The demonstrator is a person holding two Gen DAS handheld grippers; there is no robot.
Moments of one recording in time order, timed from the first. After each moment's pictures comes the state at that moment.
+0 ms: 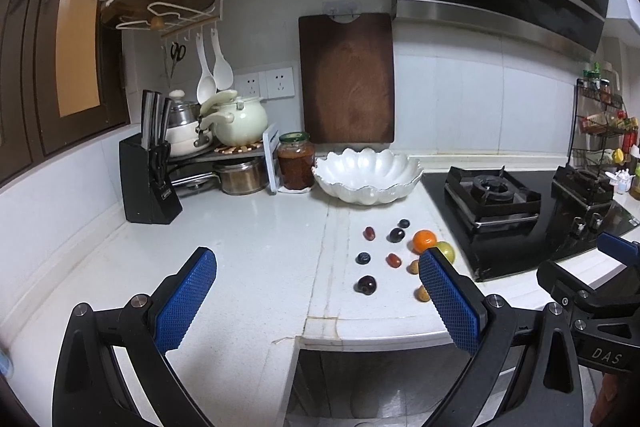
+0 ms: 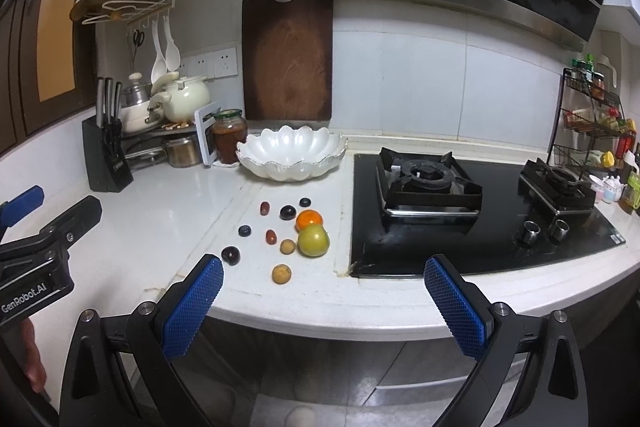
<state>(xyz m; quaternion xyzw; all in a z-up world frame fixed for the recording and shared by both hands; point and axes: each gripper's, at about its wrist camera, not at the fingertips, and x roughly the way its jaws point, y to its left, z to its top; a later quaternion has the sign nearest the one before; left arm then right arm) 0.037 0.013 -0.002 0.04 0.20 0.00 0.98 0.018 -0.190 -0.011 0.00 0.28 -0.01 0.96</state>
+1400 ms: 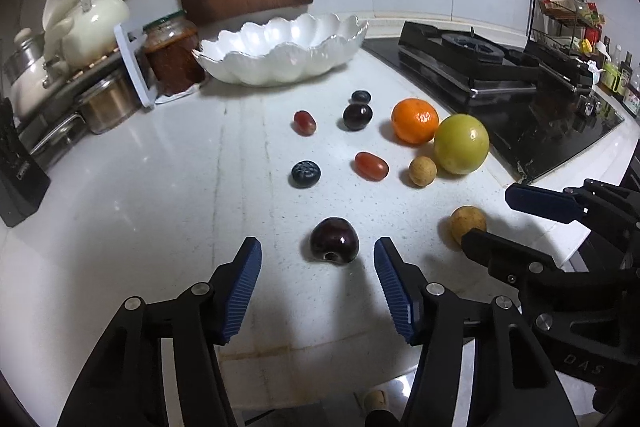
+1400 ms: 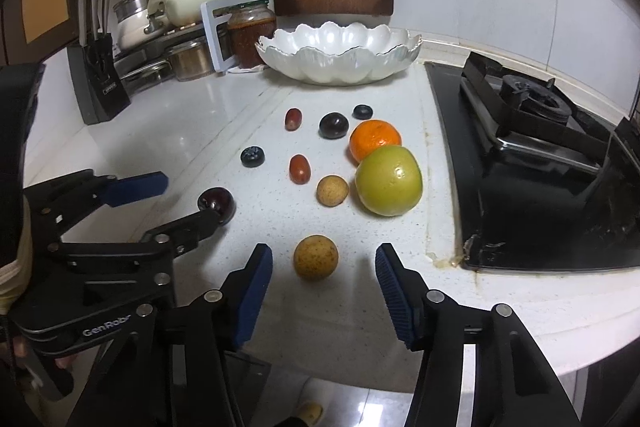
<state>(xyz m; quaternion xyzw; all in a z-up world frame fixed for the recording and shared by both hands) 0.211 -0.023 -0.154 0.11 0.38 -0.17 0.90 0.159 -0.156 -0.150 0.00 0.40 0.08 0.91</state>
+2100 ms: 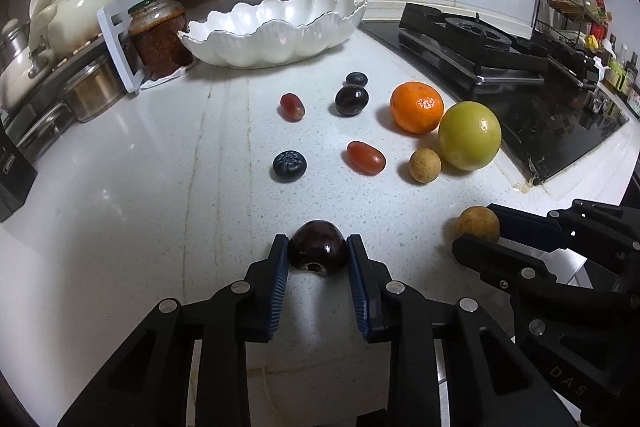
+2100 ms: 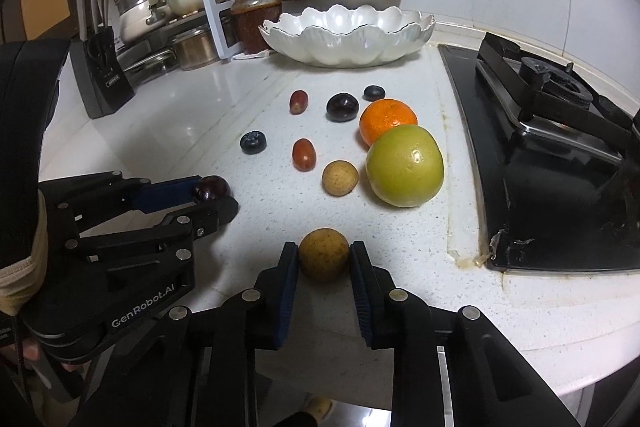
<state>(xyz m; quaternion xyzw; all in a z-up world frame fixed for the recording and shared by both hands) 0.228 -0.036 -0.167 0.11 0.41 -0.16 0.89 0.172 -0.157 -0.166 0.02 0.42 0.10 0.90</state>
